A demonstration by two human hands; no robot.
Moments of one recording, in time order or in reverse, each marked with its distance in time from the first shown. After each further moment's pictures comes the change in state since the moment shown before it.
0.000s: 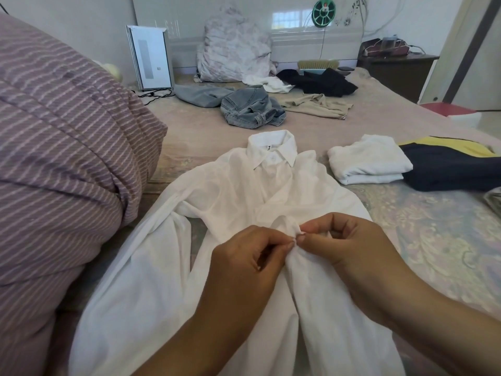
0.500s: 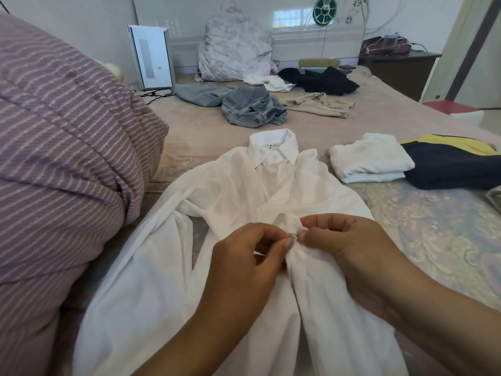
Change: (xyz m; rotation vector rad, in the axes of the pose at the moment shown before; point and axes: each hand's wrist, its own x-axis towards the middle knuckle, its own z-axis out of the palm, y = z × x) left_hand 0.004 0.001 0.003 -0.171 -0.033 -0.306; right_hand 0.003 -0.001 0.003 0.162 0.009 0.114
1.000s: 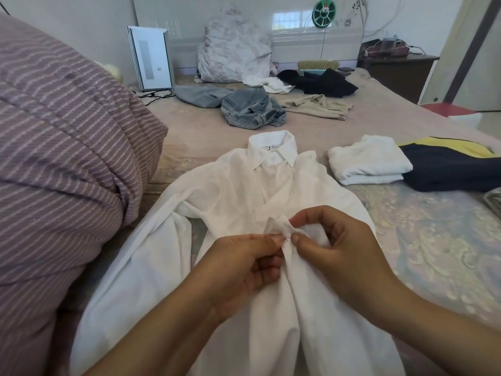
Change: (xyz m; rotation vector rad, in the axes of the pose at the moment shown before) left_hand 0.022 0.004 -0.001 -0.609 -0.178 -0.687; right_hand -0.001 0.005 -0.001 -0.394 -0.062 -0.357
